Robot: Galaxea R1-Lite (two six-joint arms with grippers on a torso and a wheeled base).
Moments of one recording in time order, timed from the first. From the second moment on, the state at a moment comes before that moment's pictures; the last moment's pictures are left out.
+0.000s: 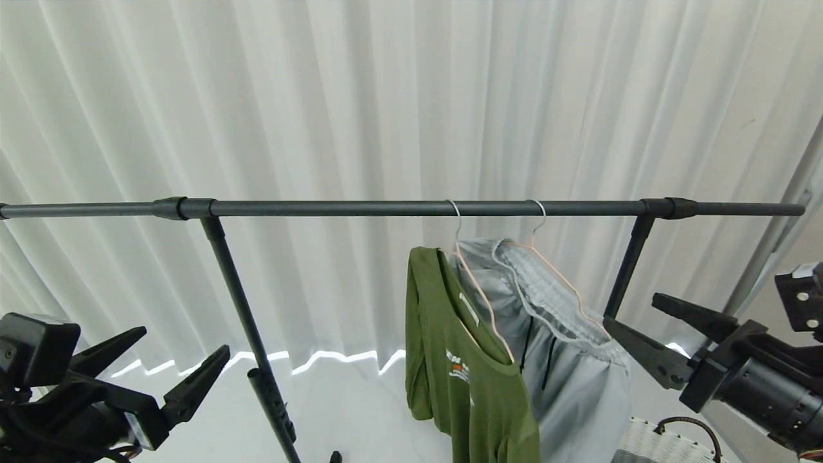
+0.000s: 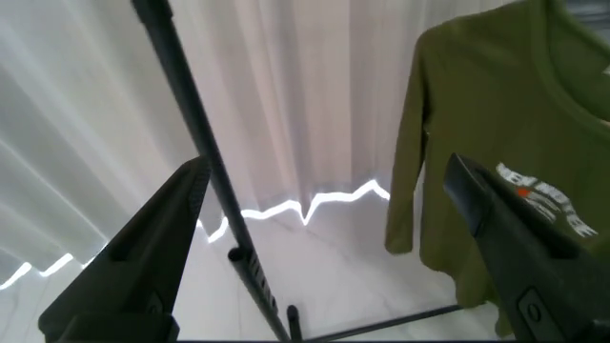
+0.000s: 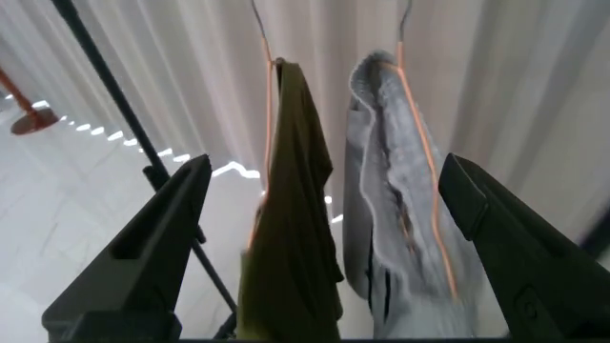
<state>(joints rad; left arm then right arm) -0.09 1.17 0.00 -1.03 -0.09 0.14 0.56 1.37 -0.14 -1.24 0.06 0.18</state>
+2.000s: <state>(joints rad) 0.11 0.09 0.00 0.03 0.17 0.00 0.14 0.09 -0.10 0.20 -0.48 0.31</state>
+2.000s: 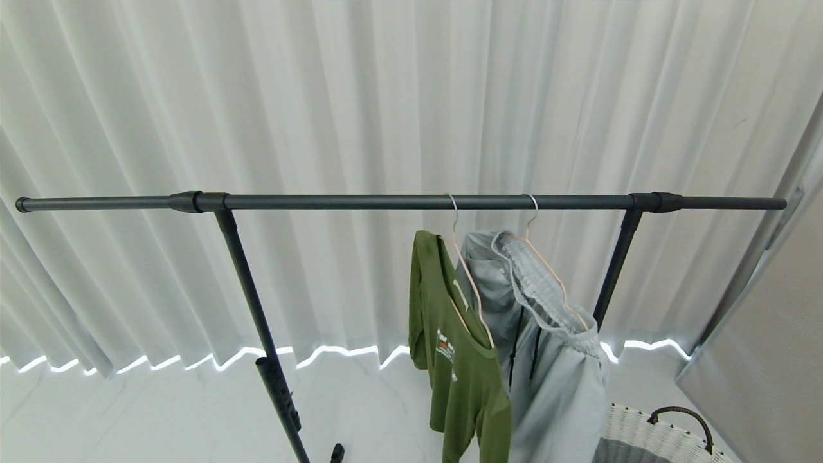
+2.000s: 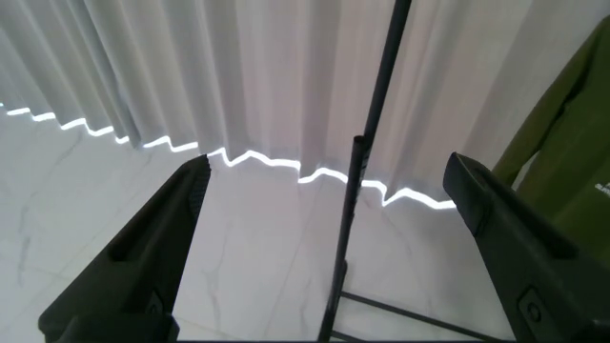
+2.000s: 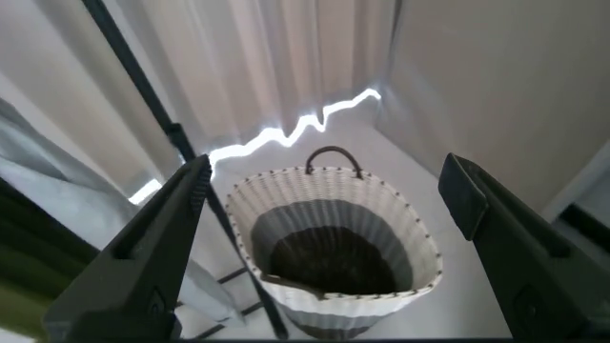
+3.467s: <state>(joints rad) 0.11 0.09 0.00 0.03 0.17 0.04 -0.03 0.10 0.00 0.01 0.04 -0.04</state>
